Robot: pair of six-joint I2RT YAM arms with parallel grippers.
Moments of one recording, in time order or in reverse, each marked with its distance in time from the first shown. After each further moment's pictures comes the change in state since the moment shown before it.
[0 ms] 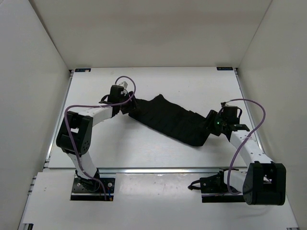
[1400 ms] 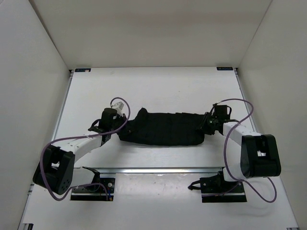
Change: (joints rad) left arm -0.069 -0.473 -0.479 0.064 0.047 -0.004; right arm 0.051 0.297 0.010 0.158 0.029 0.021
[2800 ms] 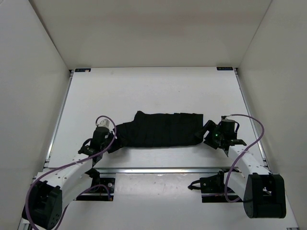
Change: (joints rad) left arm 0.016 -0.423 -0.308 -0.191 -0.174 -0.177; right arm -0.034 -0.429 -0.271 -0.024 -0.026 0.147
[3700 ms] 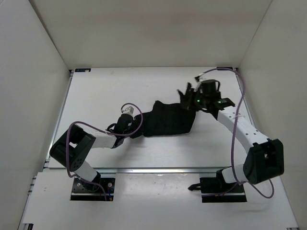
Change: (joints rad) left arm -0.226 0.701 0.262 0.543 -0.031 -0.063; right arm 0.223 0.349 0.715 -0.192 0.021 -0.232
